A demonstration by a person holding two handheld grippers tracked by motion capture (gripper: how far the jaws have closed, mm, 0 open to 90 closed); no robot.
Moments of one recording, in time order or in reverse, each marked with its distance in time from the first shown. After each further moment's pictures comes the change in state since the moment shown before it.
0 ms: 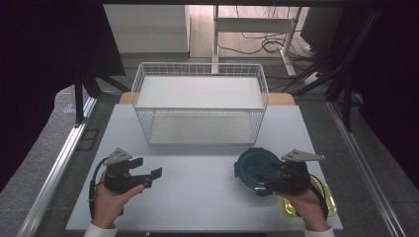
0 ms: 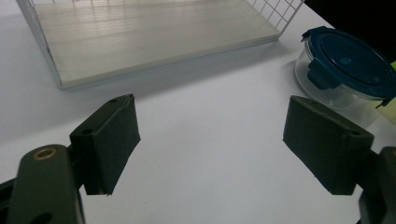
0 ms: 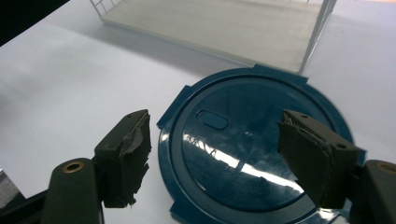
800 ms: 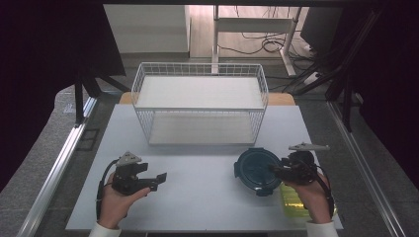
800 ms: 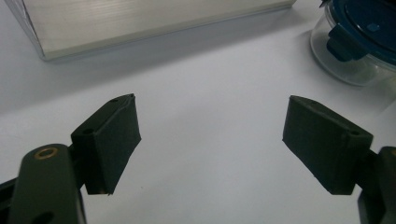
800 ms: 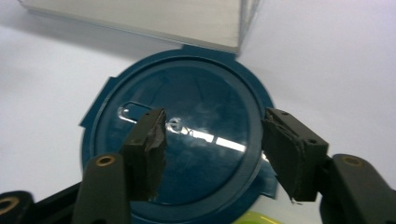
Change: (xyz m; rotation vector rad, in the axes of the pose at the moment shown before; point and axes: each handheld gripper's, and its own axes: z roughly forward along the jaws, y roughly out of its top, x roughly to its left) left arm -0.001 -0.011 0.020 0.099 0.023 0.003; right arm -0.037 0.007 0.006 0.097 -0.153 0.097
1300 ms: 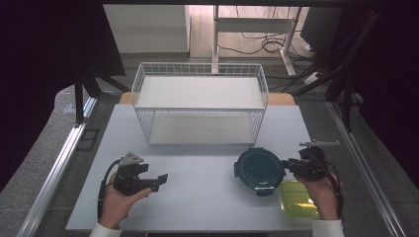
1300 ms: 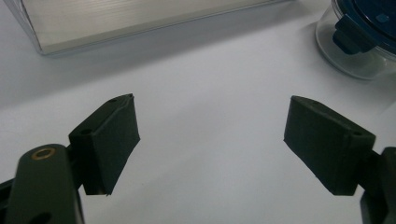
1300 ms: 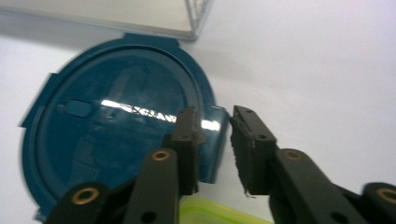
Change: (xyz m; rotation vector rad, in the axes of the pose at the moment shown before) left arm -0.001 0.000 0.003 0.024 0.007 0.009; right arm -0.033 0.000 0.000 0.069 -0.061 0.068
